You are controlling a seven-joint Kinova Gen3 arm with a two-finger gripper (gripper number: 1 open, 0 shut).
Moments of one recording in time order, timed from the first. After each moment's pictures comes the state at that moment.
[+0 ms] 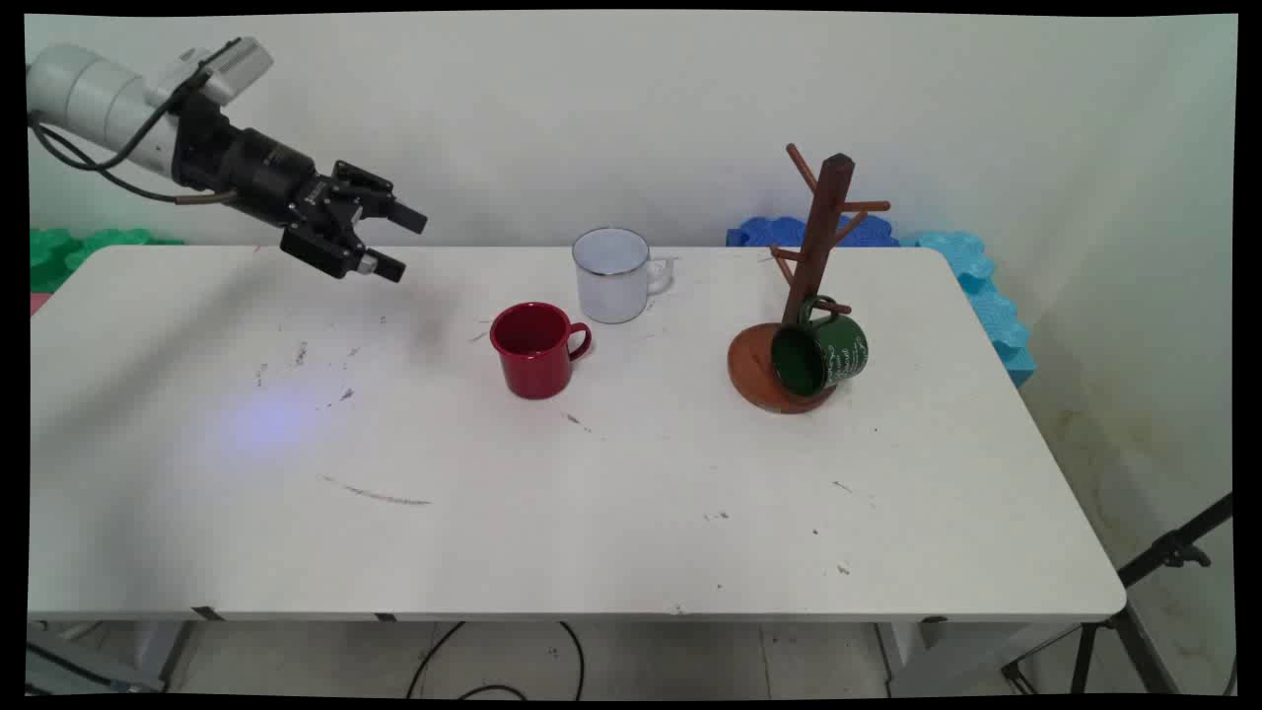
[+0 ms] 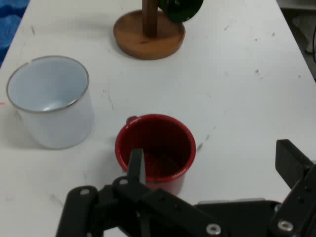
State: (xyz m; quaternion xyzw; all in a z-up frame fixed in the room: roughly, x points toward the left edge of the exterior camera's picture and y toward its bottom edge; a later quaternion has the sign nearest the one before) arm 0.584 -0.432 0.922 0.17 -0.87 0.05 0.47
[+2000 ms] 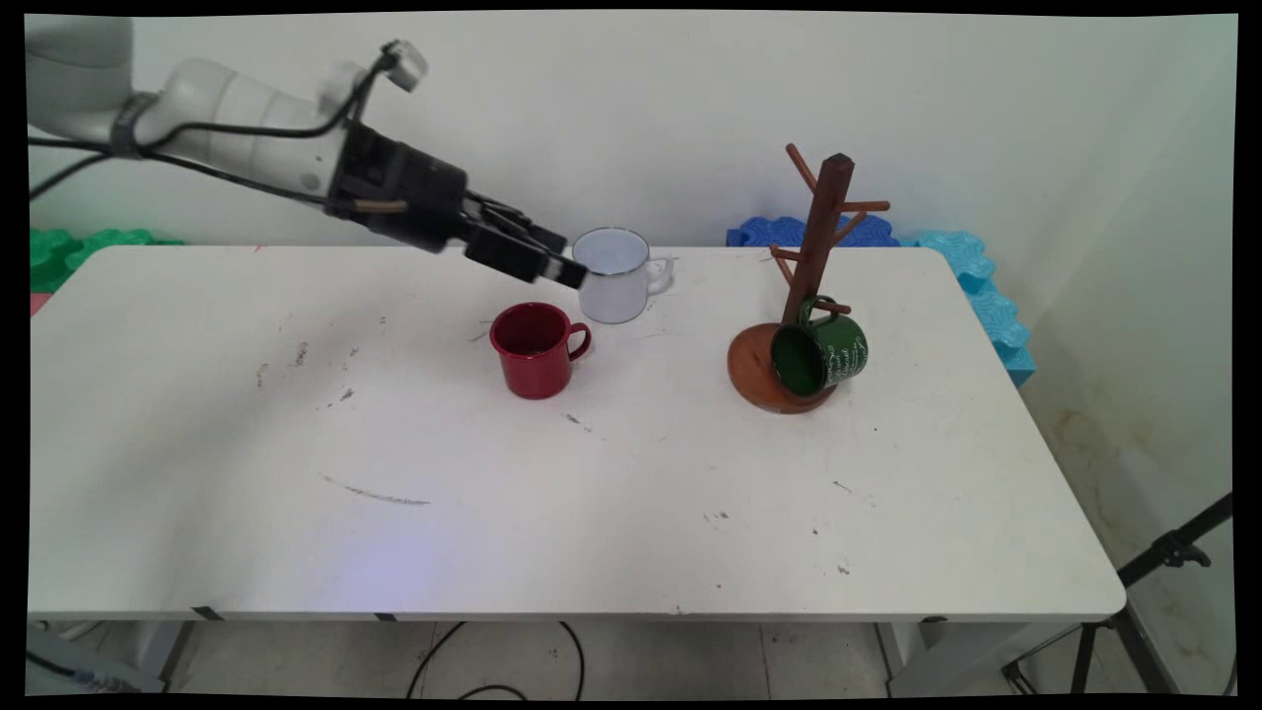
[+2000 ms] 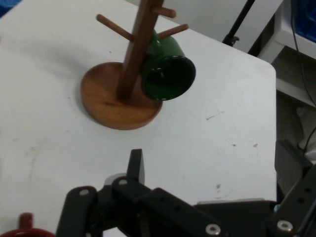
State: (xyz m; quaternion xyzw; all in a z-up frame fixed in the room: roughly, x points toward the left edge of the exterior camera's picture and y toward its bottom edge) arm 0.391 -0.404 0.943 0.34 -0.81 0.01 0.48
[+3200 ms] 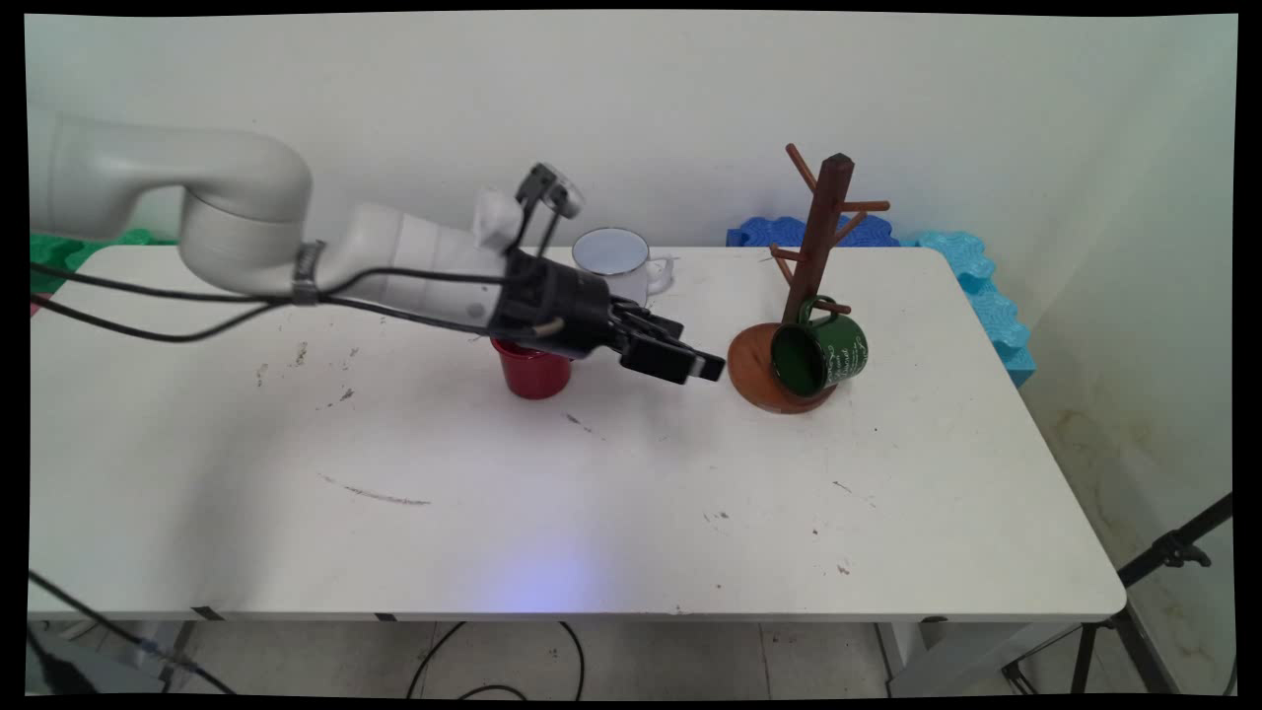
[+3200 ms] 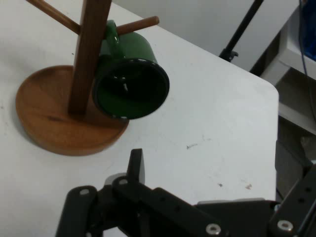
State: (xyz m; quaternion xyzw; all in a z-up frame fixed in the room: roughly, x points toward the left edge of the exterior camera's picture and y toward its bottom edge) arm 0.267 -0.385 0.864 0.37 -0.78 0.02 0.50
